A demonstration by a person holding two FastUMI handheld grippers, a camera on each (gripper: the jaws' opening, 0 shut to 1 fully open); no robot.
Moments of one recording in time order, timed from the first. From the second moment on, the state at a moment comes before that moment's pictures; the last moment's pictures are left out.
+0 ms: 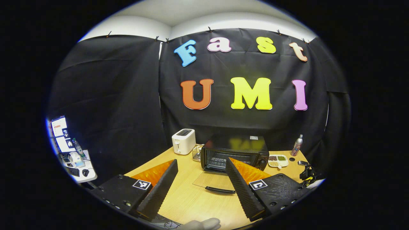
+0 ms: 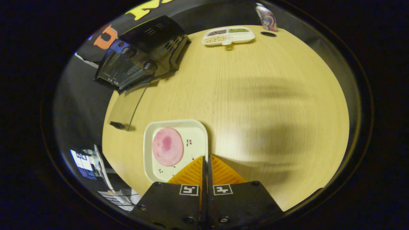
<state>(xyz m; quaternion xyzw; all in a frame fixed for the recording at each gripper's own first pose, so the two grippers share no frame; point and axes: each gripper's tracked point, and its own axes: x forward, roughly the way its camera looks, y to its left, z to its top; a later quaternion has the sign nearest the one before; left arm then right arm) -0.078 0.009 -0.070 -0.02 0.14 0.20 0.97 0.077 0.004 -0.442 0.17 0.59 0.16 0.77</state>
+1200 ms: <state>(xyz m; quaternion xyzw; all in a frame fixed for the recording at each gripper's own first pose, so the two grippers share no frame) -0.040 0.079 -0.069 0.00 0.14 0.09 0.99 0.095 0.115 -0.313 0.48 0.35 0.02 0.80</state>
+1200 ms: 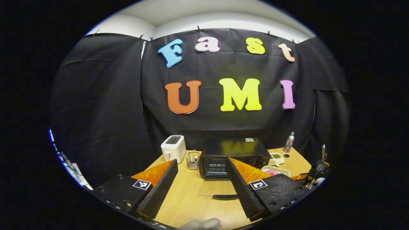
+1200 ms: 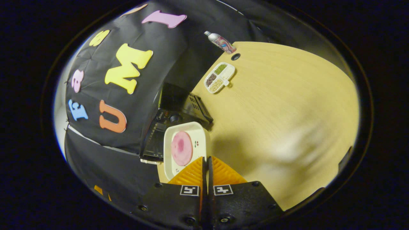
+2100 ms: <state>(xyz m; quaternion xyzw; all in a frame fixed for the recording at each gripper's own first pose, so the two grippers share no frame) -0.024 0.134 -0.113 0.02 0.17 0.13 0.98 0.183 0.294 -0.370 0.56 0.32 -0.03 0.77</state>
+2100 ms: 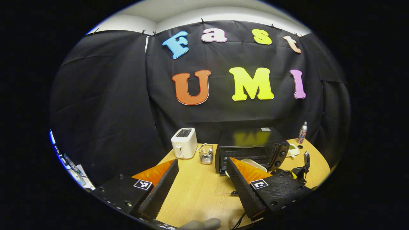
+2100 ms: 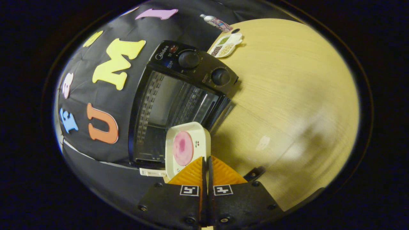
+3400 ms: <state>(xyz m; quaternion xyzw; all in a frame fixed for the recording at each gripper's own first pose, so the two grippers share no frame) 0.004 0.148 -0.119 0.00 0.17 0.15 0.97 0.218 0.216 -0.272 0.38 0.26 0.05 0.89</state>
